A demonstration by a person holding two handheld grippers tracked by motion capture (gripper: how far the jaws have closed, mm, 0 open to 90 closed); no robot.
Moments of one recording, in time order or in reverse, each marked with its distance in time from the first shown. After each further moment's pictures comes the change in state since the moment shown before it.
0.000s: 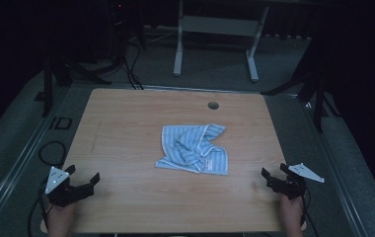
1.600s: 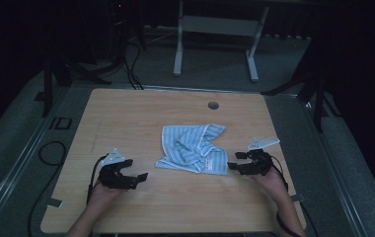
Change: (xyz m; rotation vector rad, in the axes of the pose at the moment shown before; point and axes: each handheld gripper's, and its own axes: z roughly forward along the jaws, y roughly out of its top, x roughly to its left) left arm -0.099 0.048 0.084 0.289 -0.463 0.122; right arm 0.074 0.076 0.069 0.300 0.494 -0.328
